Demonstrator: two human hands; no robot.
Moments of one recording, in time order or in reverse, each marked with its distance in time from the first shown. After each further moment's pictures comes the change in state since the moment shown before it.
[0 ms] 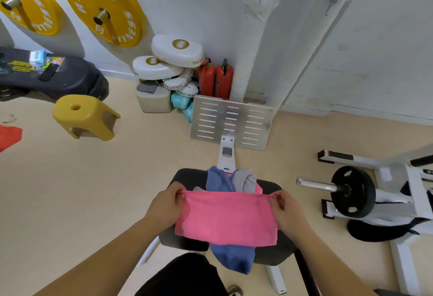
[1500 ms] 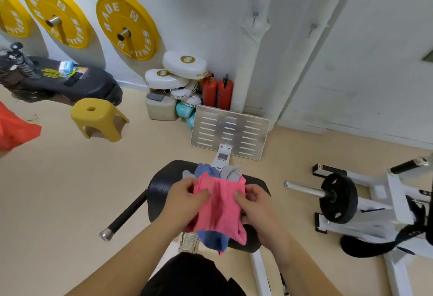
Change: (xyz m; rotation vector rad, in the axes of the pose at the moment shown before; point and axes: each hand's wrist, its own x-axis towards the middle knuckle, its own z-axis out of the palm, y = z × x) left_hand -0.137 0.122 0.054 -0.408 0.187 -0.031; right_hand -0.100 -0.005 -0.015 0.500 -0.206 -0.053
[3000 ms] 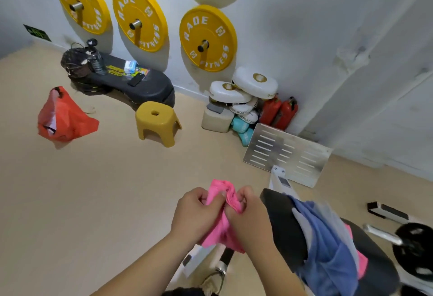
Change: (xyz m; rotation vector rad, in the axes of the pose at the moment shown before) left_hand 0.065 -0.126 -0.363 -0.079 0.185 -0.151; right_hand 0.003 -0.109 0.439 -0.575 0.082 -0.242
